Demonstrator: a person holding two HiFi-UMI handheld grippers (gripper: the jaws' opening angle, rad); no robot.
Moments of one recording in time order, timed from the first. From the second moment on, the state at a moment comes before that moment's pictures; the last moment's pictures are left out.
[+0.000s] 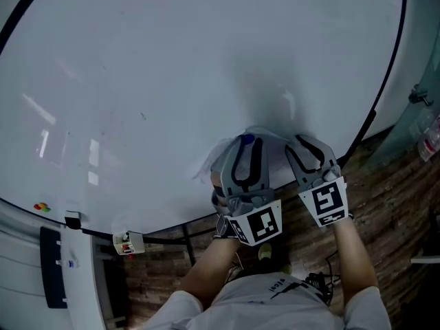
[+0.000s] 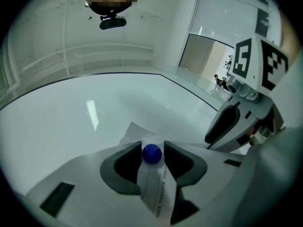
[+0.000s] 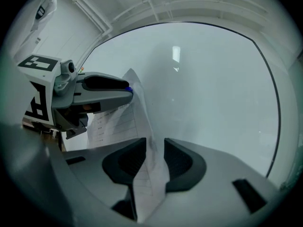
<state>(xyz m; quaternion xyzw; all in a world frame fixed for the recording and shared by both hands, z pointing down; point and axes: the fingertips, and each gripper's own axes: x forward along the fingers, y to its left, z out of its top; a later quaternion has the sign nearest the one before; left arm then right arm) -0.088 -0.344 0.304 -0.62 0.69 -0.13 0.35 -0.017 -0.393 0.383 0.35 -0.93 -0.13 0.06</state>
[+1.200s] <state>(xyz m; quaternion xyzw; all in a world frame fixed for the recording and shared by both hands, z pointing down) -0.071 -0.312 0.325 -0.72 0.64 -0.09 0.26 0.012 -0.367 0.412 0.36 -0.92 -0.08 0.11</state>
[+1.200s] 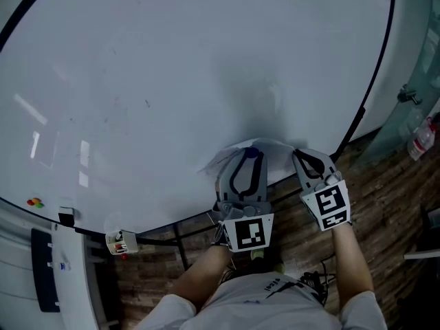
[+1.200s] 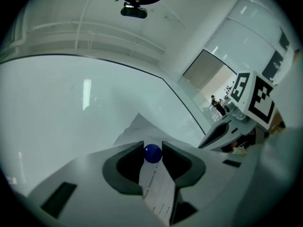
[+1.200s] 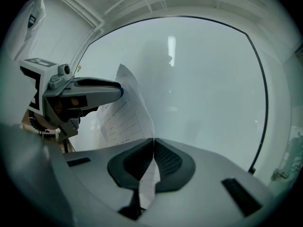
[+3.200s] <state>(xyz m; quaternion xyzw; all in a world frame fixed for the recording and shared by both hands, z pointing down) 0.024 -0.226 0.414 -0.82 0.56 -0.06 0.08 0.112 -0.277 0.471 0.40 -0.90 0.00 0.16</state>
